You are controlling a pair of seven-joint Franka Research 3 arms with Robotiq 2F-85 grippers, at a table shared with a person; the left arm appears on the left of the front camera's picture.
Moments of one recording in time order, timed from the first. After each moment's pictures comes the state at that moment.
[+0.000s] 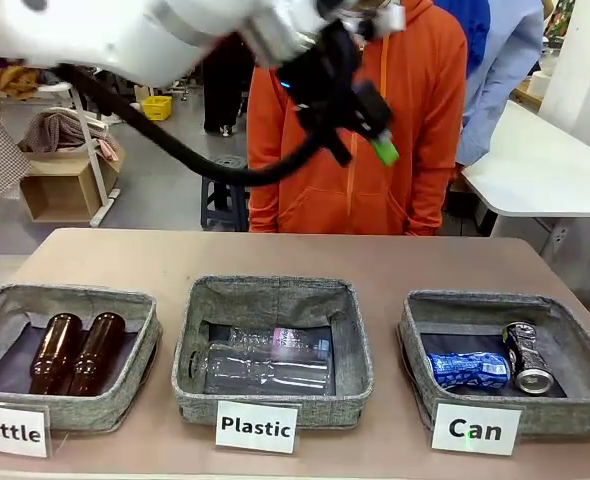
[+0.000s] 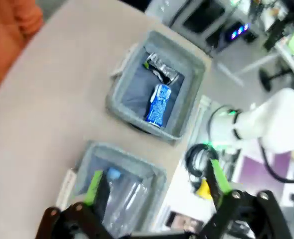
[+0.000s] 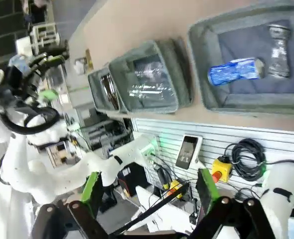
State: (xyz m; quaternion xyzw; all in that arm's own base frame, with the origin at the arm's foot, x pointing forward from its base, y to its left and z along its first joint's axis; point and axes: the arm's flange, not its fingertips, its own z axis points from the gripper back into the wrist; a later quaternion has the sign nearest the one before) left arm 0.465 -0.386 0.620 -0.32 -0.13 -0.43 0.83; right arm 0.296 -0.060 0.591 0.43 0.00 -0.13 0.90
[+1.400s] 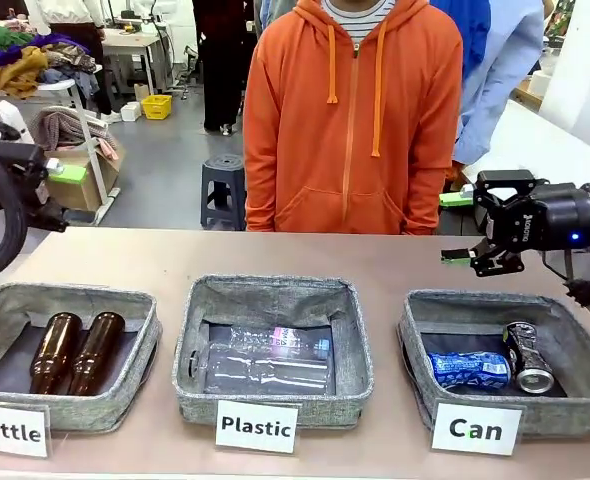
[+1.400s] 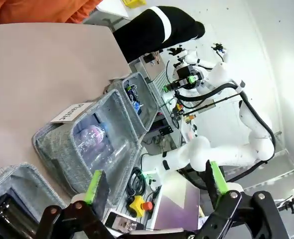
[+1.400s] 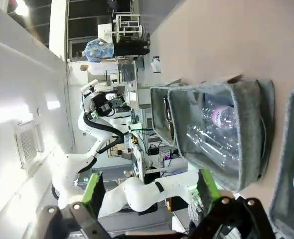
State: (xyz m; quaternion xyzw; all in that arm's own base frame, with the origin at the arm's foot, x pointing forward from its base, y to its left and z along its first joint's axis) left arm 0.434 0.016 0.458 -0.61 -0.16 -0.14 0.76; right arm 0.385 0.047 0.430 0.62 -0.05 -0.08 0.78
